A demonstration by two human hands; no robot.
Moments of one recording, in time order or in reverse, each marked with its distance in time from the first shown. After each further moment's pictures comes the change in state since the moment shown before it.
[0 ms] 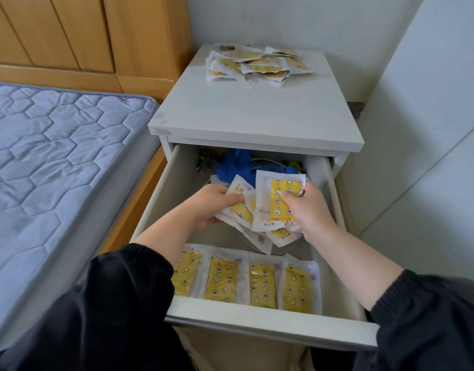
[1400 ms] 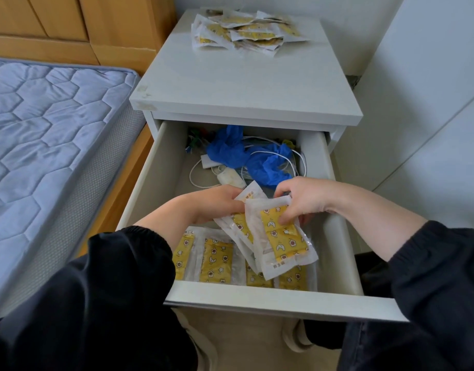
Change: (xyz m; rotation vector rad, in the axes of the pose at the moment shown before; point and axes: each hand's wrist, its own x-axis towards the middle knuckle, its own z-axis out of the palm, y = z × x) left_hand 0.010 -0.021 0.016 0.275 -0.429 0.019; right_hand 0.002 -0.016 -0.028 -0.897 -0.672 -0.025
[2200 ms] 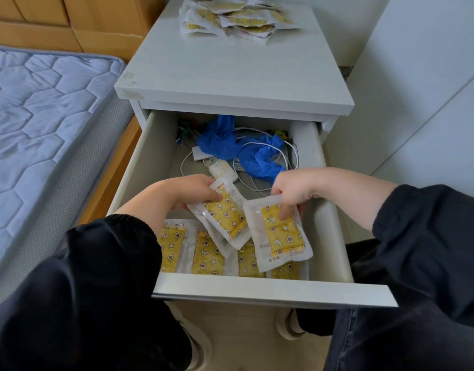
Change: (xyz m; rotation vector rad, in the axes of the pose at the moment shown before) left_hand -0.002 -0.006 -0.022 0.092 0.122 -0.216; right_hand 0.020 0.002 -0.001 -0.243 -0.142 0.089
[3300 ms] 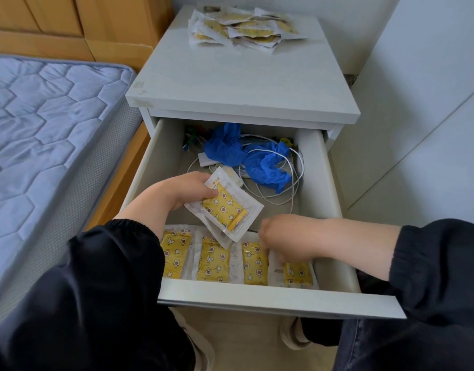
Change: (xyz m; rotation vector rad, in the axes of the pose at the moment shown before) left_hand 0.000 -0.006 -0.017 -0.004 0.137 0.041; right_hand -0.010 -0.010 0.064 -0.730 0.102 -0.465
